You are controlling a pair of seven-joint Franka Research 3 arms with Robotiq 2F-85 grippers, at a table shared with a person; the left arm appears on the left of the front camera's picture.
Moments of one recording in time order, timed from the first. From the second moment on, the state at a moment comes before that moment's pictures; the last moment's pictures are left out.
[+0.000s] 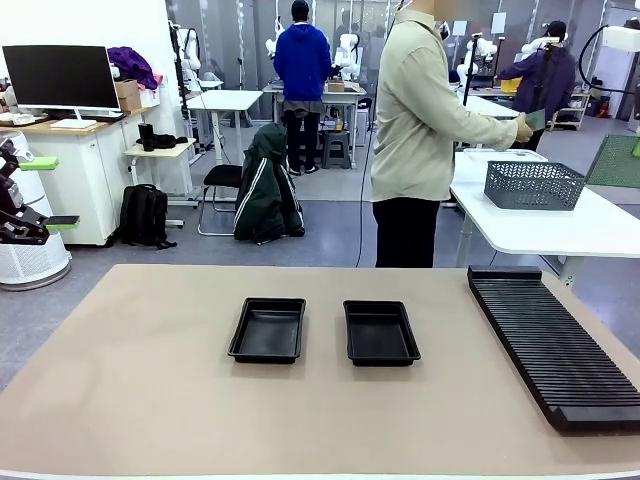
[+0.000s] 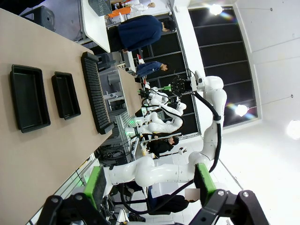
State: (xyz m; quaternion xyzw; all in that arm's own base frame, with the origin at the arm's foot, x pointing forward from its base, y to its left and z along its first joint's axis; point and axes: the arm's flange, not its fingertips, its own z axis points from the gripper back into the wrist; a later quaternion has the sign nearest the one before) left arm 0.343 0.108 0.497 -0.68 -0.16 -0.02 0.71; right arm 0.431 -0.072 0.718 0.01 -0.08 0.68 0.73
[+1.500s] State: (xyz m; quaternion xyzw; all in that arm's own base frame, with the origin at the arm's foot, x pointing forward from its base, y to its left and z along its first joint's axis) left arm 0.343 0.108 0.497 -0.68 -0.16 -0.02 0.71; right arm 0.474 -0.036 0.679 0.10 -0.14 0.61 0.77
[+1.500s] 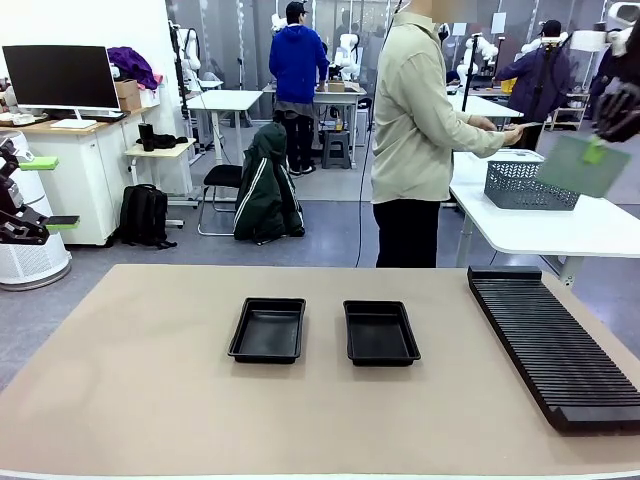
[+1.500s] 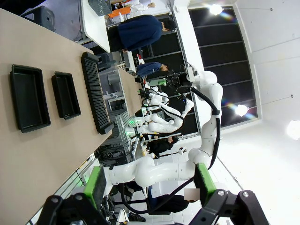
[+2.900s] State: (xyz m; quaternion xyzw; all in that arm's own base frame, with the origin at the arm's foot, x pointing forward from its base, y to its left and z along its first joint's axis) left arm 0.343 0.108 0.497 -0.68 -0.16 -0.02 0.71; right arm 0.489 0.196 0.502 0.34 -0.13 0.24 0.90
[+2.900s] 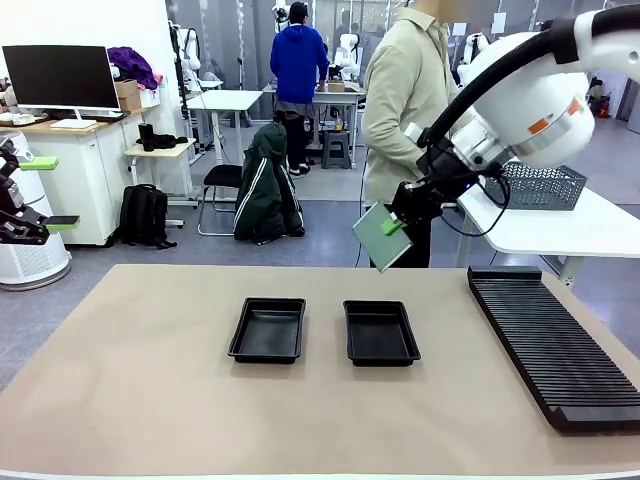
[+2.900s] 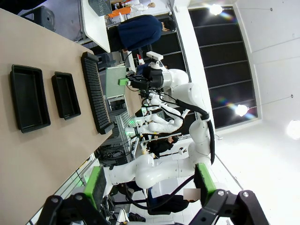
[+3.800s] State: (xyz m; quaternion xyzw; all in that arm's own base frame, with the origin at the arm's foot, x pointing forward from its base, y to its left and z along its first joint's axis) left arm 0.343 0.108 0.497 -0.68 -0.16 -0.02 0.71; right arm 0.496 0.268 0.402 0.43 -0.04 0.13 0.89
